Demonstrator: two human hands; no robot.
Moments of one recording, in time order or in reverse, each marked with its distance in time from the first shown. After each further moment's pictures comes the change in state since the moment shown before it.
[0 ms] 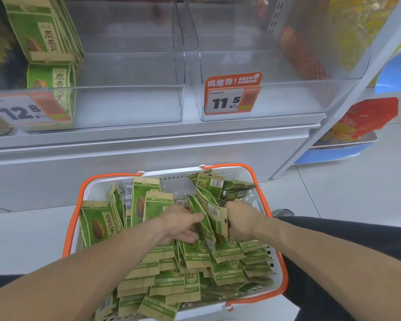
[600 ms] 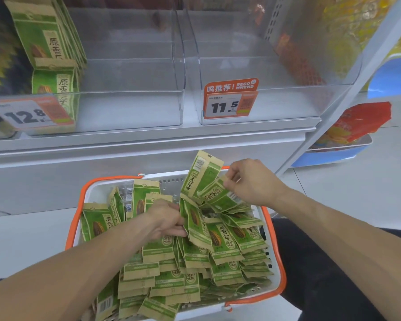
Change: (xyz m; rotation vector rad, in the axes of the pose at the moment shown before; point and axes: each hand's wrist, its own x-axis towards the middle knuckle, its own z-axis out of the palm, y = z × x) left_hand -0.013 0.007 -0.022 -0.202 0.122 -0.070; right_hand -0.028 -0.009 -0.084 0.296 0.390 0.062
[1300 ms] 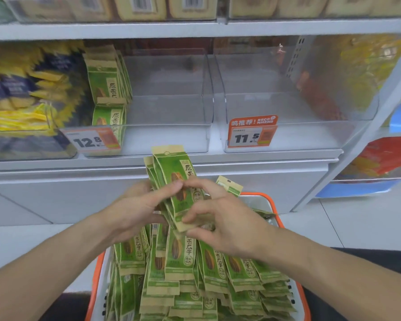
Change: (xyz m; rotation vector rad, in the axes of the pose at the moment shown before) left_hand -0.127 0.041 -0.073 -0.121 -0.060 0.560; right_hand -0.044 -0.091 0.008 0.107 -0.044 -0.648
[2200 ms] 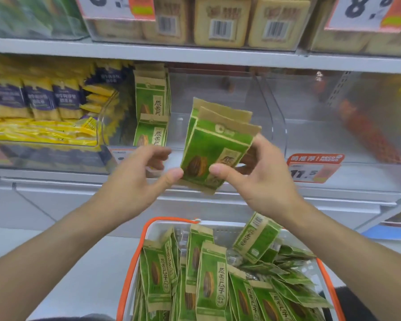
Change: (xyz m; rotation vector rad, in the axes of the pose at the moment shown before) left_hand 0.013 0.043 -0.110 0.769 0.452 0.537; right_hand 0.120 -0.031 -0.038 0.470 0.482 0.030
